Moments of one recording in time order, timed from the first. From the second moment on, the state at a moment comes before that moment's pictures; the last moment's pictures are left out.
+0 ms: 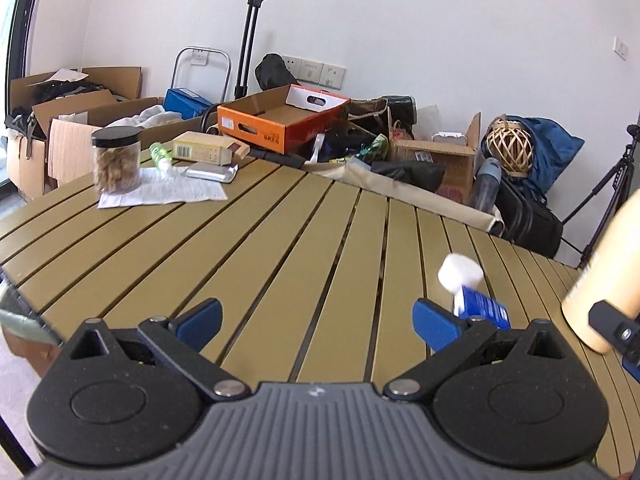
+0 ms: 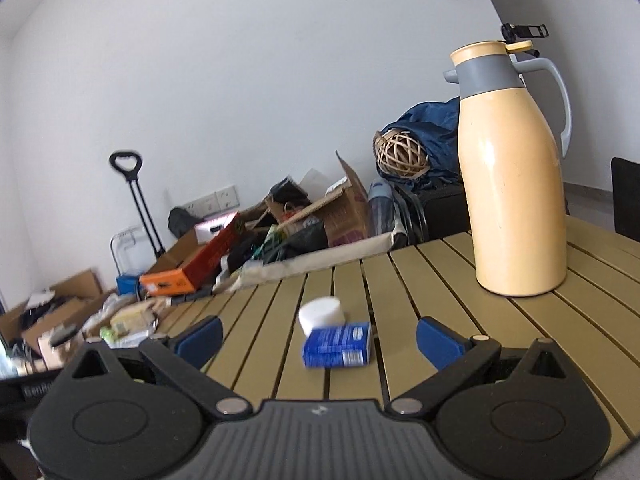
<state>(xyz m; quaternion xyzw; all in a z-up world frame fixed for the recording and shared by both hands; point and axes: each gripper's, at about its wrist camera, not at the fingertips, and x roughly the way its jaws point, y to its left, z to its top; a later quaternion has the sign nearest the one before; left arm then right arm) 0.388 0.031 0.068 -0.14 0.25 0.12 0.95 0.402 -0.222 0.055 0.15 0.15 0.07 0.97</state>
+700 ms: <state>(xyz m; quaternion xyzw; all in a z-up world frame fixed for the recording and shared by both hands) 0.492 0.048 0.052 -0.10 0.27 0.11 0.95 0.540 -0.186 0.011 0.14 0.26 0.01 0.95</state>
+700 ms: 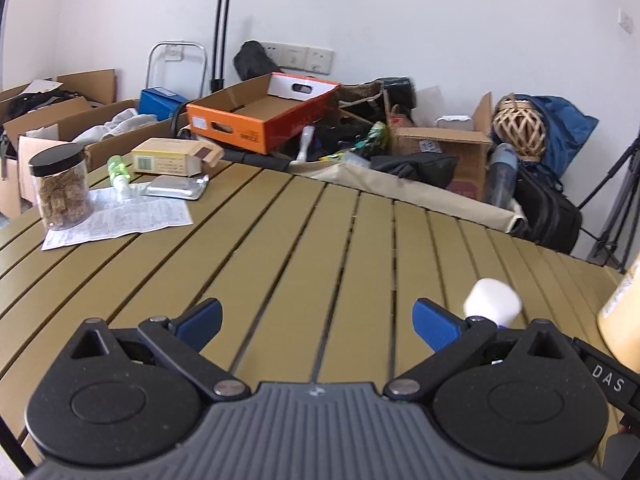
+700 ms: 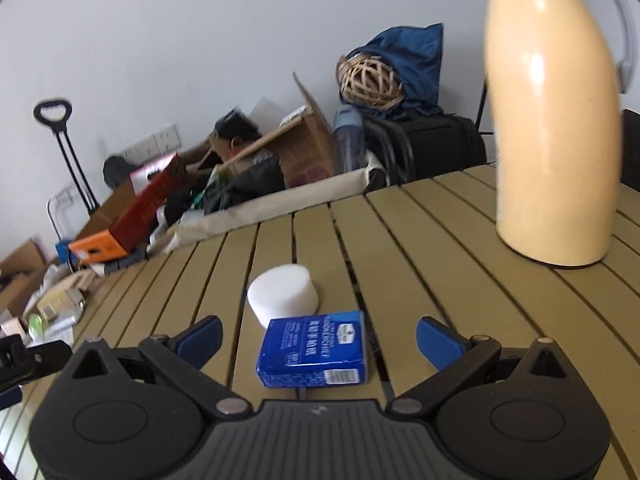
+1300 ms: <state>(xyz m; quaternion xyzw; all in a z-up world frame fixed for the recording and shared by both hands) 0.488 0.069 0.045 -0.09 0.29 0.13 0.94 0.577 -0.156 -0.016 0.06 0.34 0.00 0.94</state>
